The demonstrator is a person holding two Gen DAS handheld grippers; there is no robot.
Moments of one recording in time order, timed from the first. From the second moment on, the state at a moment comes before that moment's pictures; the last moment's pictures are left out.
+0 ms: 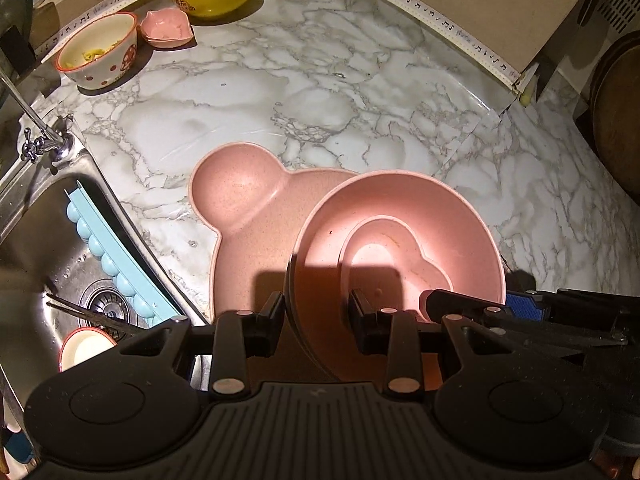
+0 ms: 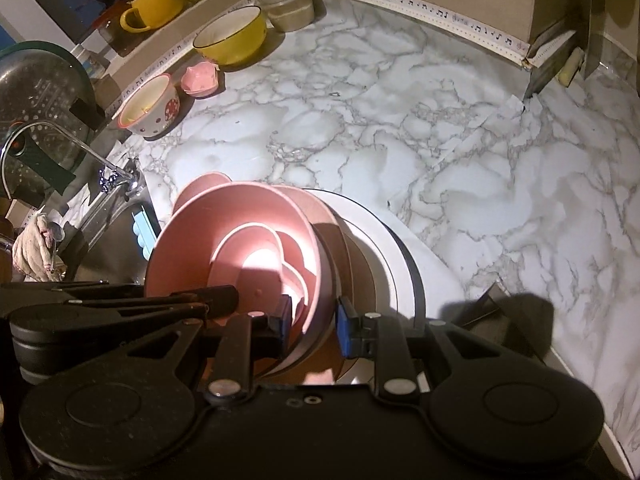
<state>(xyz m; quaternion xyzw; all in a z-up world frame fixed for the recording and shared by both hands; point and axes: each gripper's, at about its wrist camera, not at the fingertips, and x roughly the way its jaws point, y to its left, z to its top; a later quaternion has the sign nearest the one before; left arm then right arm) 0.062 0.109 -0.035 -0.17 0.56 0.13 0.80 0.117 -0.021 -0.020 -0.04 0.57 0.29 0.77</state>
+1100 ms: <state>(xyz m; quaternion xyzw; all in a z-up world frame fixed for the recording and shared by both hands) 0.040 0.114 -0.029 -0.14 0.52 0.12 0.84 0.106 -0.025 -0.012 -0.04 0.54 0.30 0.79</state>
